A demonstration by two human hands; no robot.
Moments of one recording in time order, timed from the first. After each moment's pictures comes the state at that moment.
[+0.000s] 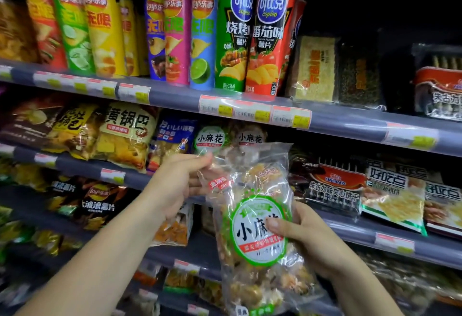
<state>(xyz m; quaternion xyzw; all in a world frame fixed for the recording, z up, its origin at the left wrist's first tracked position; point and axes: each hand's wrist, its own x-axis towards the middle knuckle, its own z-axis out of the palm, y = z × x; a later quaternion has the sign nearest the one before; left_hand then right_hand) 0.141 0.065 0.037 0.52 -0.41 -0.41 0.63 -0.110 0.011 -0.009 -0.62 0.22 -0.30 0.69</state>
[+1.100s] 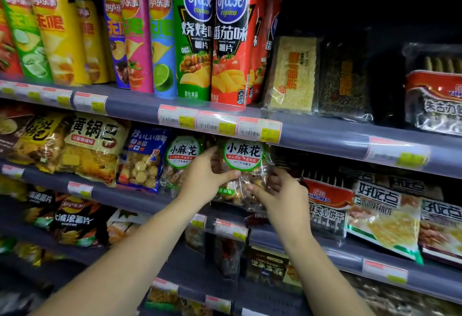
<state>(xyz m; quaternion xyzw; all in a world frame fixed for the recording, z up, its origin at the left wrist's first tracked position) 0.082 -0.060 0.017 0.67 -0.53 -0.14 0.50 -0.094 -0.089 0.002 -0.71 0.49 -0.45 0.22</state>
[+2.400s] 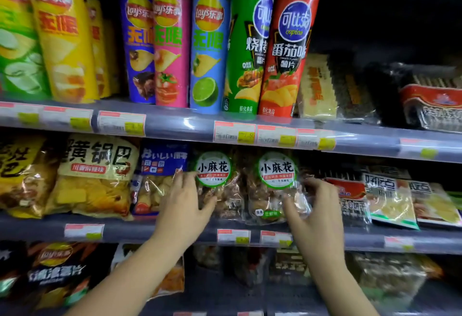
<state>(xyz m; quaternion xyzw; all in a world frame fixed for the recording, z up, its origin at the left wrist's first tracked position) 0.220 -0.016 -0.015 0.67 -0.63 -0.01 0.39 -0.015 -0.006 -0.002 -0.64 0.59 -0.49 0.03</state>
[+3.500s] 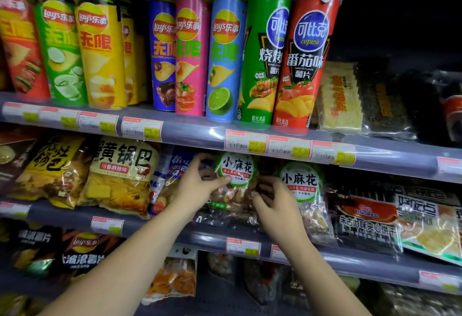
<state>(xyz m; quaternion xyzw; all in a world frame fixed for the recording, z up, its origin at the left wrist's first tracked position) 0.229 -0.062 0.009 0.55 -0.49 -0.29 0.61 0.039 -0.059 0.010 -0.71 0.49 -0.43 0.25</state>
